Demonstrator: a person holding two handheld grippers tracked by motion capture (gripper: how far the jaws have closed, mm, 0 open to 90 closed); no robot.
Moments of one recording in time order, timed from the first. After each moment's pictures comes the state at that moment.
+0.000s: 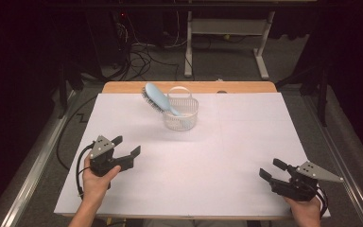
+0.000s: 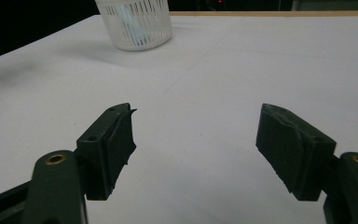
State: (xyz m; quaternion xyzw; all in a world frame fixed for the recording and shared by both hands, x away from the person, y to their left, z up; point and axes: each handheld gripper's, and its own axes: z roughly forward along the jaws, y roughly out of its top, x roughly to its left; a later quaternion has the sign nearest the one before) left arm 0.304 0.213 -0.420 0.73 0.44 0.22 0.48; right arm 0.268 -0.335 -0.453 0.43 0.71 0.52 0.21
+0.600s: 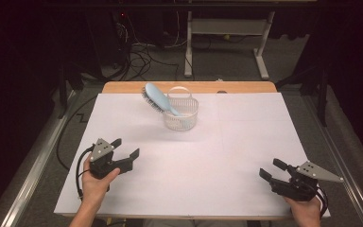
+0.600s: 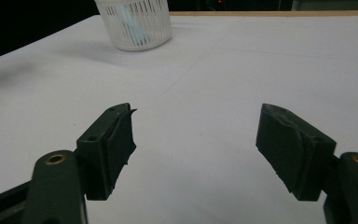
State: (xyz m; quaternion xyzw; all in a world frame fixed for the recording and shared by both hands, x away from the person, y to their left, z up) left arm 0.301 0.217 -0.429 0.73 0.44 0.23 0.47; right arm 0.268 -0.335 -0.453 0.43 0.71 0.52 0.21
